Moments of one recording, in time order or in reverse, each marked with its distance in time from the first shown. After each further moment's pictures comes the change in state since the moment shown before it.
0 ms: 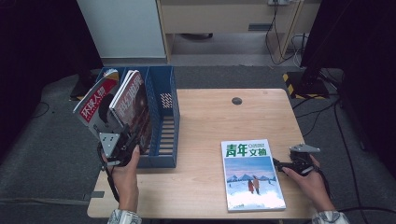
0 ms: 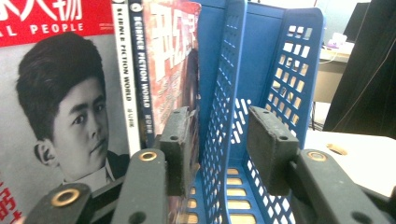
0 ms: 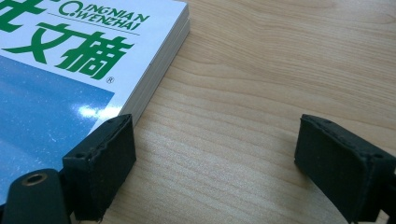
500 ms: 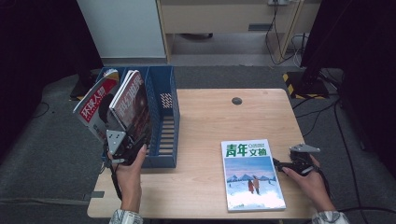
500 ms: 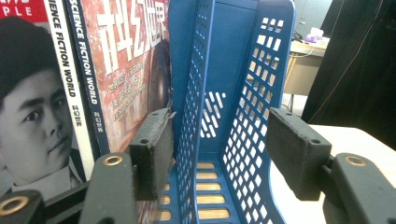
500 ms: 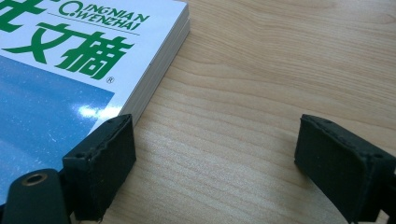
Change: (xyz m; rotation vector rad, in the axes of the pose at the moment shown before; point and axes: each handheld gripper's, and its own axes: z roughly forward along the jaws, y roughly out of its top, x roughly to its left) left arm -0.010 0.001 0.007 0.034 -0.078 -0.023; right arm 0.000 0.000 0.000 0.000 0.000 0.000
